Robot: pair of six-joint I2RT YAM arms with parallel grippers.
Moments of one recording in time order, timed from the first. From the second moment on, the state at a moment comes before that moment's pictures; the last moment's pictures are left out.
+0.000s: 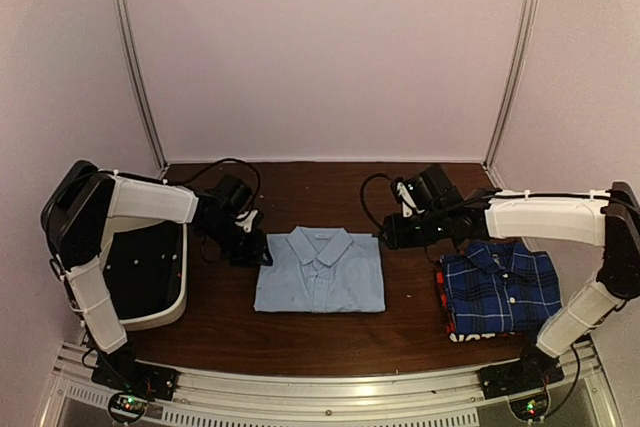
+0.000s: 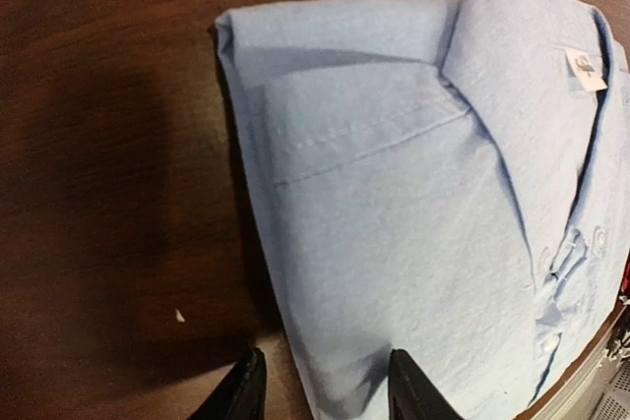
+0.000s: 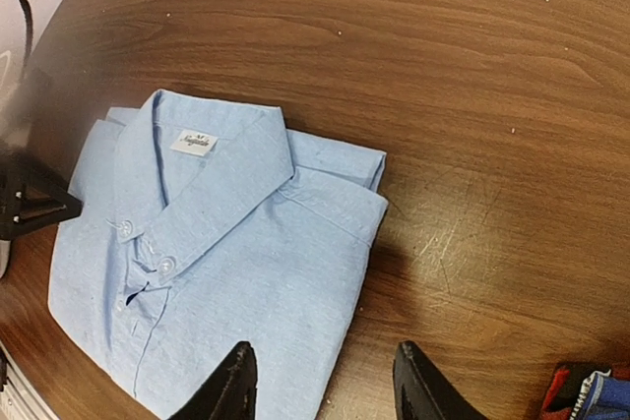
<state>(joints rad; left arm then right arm) -0.56 1.83 1.10 -0.43 0.31 -0.49 0.73 1.52 1.00 -0.30 0.07 0.50</state>
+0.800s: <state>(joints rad) -0.51 1.90 1.28 -0.51 0.19 -0.52 0.73 1.41 0.97 -0.31 0.13 0.50</state>
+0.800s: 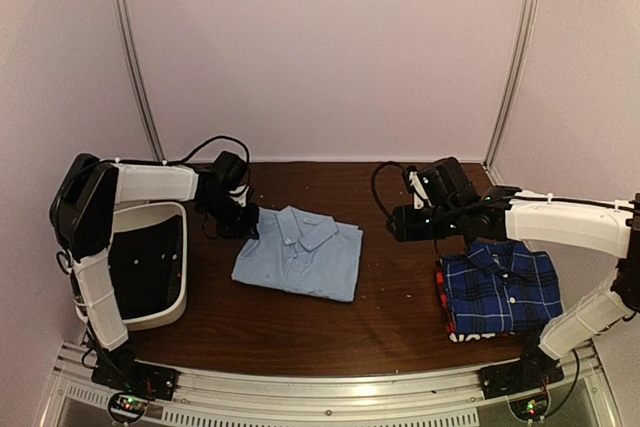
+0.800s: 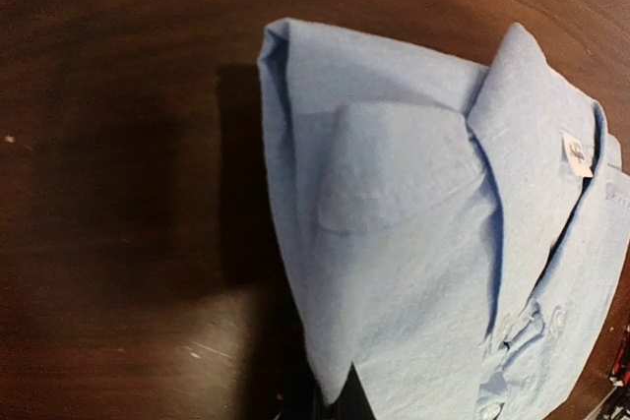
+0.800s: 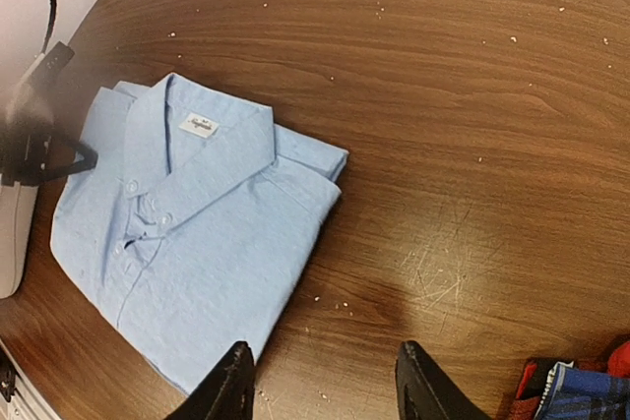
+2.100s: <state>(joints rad) -0.25 1.89 1.61 -0.68 0.11 -0.30 0.73 1.43 0.90 -0.49 0.33 0.58</state>
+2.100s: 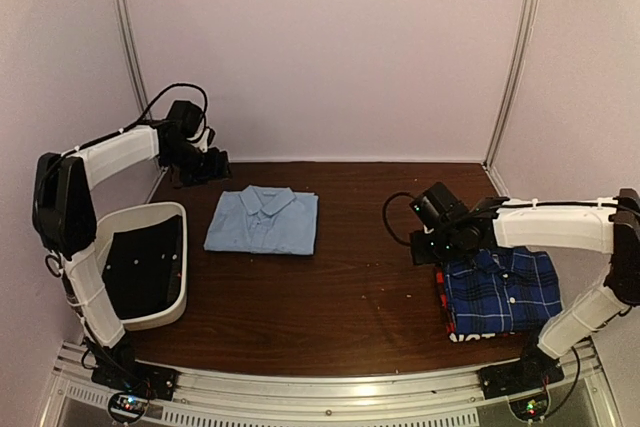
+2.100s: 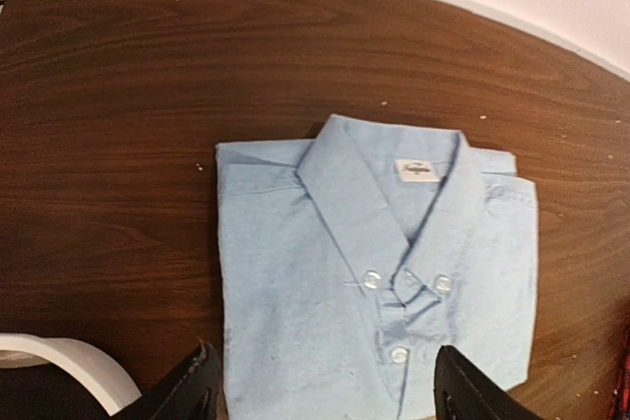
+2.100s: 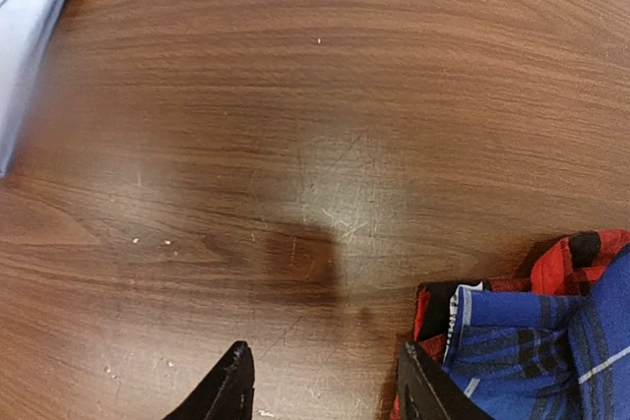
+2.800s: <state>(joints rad) -0.34 1.65 1.26 -0.54 0.33 -0.31 0.69 1.77 1.04 -0.67 0.51 0.64</state>
